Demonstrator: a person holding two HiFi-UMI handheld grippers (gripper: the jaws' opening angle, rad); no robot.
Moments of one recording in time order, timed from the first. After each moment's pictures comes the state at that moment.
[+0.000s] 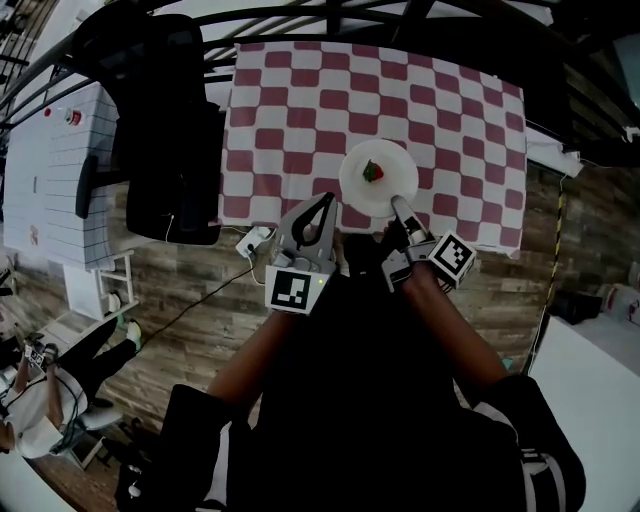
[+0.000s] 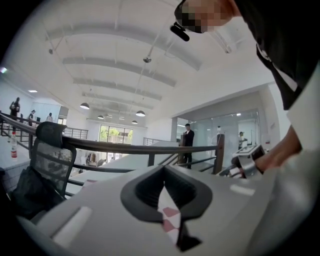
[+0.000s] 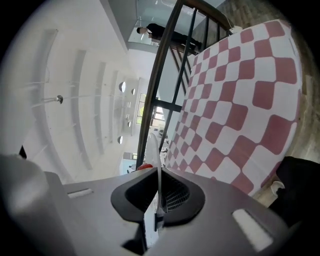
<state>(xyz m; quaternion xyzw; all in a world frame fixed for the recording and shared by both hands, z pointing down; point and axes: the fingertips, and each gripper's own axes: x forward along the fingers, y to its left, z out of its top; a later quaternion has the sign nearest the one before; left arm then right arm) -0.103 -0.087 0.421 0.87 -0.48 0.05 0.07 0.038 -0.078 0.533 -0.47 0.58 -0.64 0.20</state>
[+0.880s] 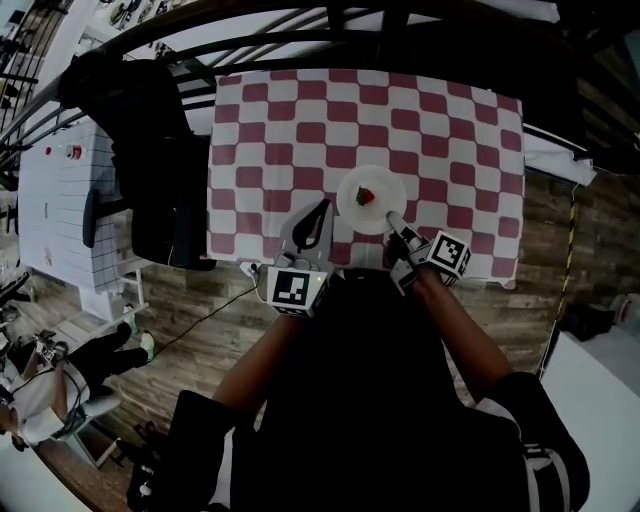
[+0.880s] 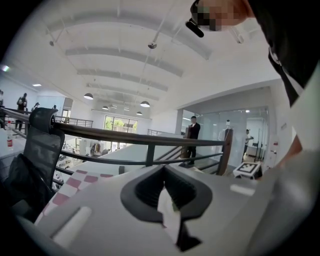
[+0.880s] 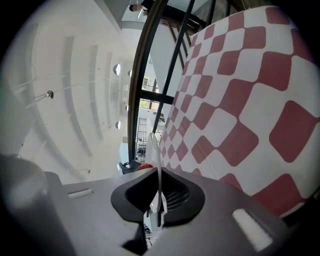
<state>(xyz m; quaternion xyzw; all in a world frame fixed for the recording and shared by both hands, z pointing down) -0.023 -0.177 0.466 0.86 -0.50 0.08 0.11 0.106 -0.147 0.611 -0.37 0.61 -0.68 0.16</state>
